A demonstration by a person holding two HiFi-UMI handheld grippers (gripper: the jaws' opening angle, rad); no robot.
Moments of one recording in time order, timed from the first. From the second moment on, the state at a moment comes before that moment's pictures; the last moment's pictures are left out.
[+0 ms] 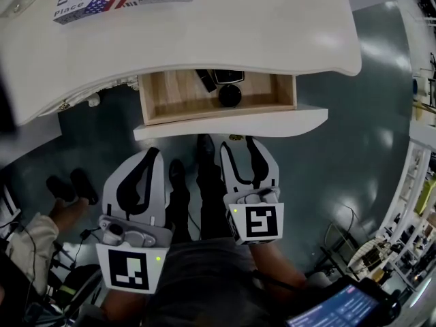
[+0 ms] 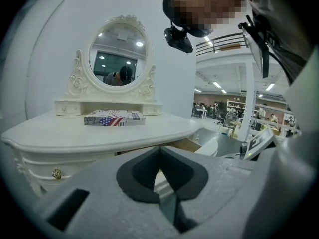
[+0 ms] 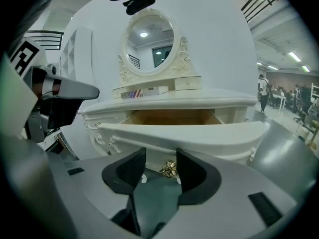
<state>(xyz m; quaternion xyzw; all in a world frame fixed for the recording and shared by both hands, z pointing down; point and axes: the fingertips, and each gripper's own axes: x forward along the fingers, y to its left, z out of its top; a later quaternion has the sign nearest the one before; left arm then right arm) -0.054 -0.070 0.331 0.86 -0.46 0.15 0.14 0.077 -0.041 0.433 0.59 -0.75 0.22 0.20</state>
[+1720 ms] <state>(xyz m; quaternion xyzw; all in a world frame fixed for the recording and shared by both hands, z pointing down) -0.070 -0.083 0.332 0.85 -0.48 0.16 0.15 0.079 -0.093 0.429 0.59 -0.76 0.21 0.19</state>
